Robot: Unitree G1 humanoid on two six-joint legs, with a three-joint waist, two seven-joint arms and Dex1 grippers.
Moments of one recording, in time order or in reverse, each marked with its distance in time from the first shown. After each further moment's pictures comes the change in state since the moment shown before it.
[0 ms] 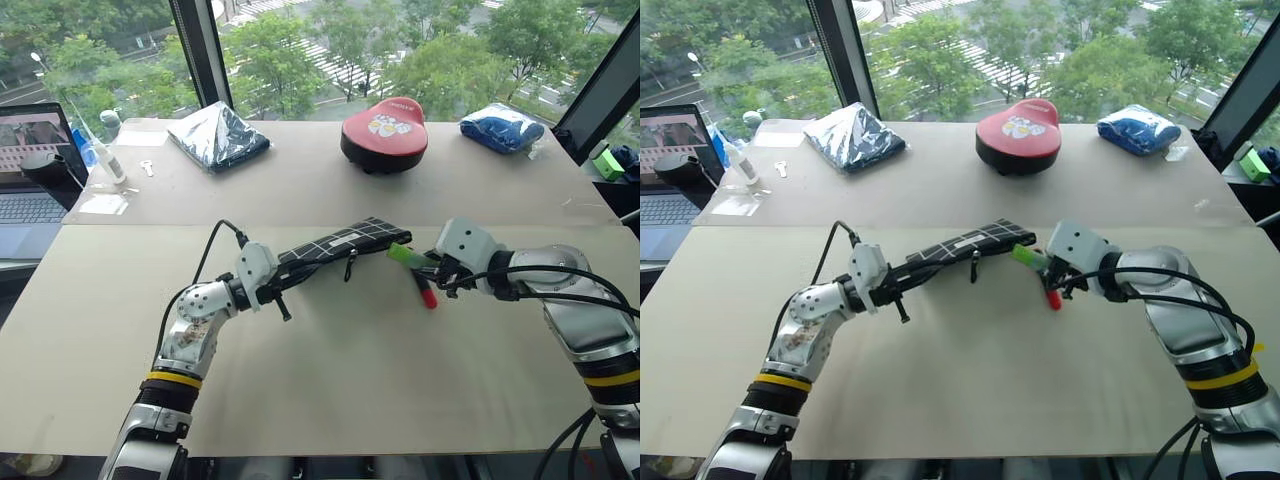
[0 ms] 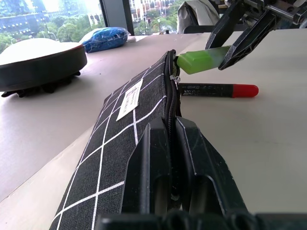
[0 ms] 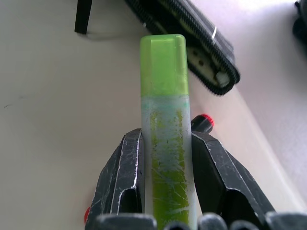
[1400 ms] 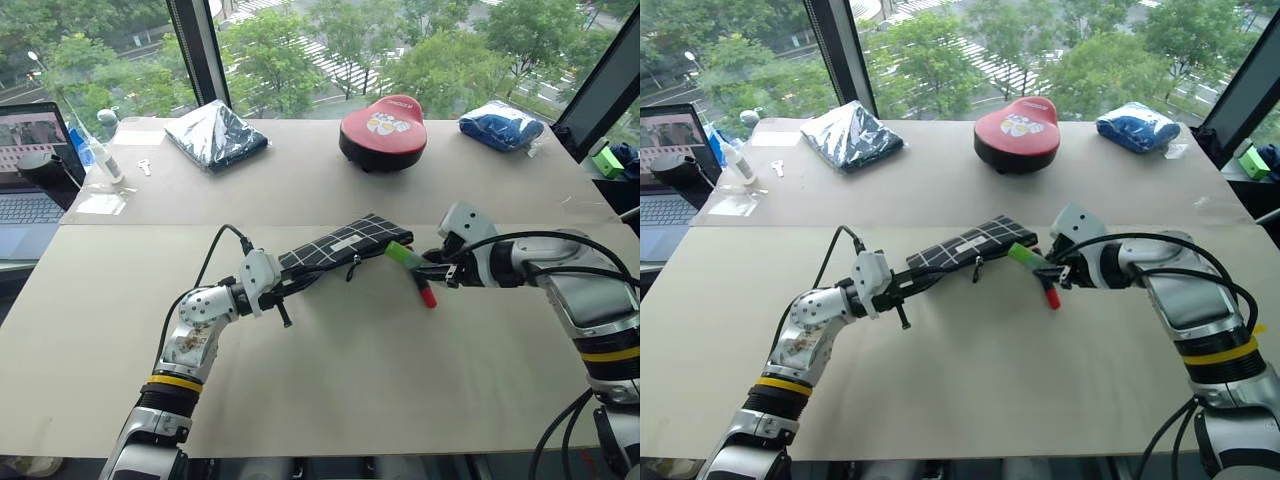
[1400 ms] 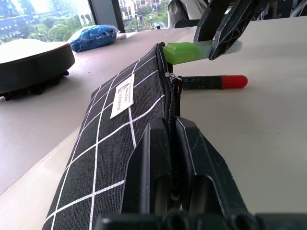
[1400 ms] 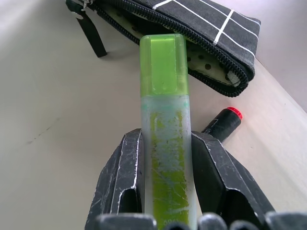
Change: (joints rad) left arm 0.015 -0.001 -0.013 0.004 0.033 -0.046 -0.020; right arm -0.153 0.034 0.017 0.059 0.126 0.236 0.078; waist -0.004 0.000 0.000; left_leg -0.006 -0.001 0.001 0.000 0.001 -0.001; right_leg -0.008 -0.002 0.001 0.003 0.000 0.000
